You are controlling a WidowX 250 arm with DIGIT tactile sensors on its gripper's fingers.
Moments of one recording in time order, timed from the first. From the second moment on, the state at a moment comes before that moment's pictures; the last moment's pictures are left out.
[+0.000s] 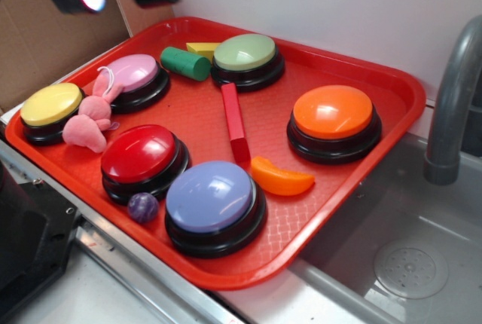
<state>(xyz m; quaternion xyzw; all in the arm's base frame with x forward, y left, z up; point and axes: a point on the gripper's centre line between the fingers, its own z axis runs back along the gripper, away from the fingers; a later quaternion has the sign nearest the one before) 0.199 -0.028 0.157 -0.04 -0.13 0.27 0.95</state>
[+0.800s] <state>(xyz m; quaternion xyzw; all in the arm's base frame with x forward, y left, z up) 0.255 -0.025 0.059 -0.02 -0.09 0.45 0.89</state>
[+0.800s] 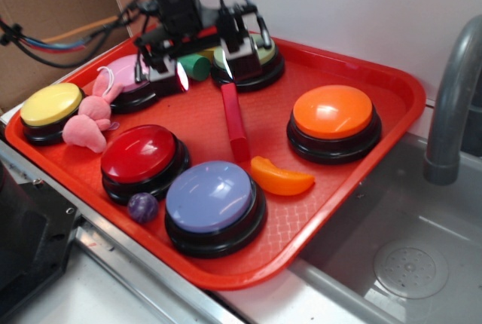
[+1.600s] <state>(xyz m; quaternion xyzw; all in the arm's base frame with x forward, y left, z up) 0.276 -0.034 0.020 -0.01 -0.05 0.45 0.89</state>
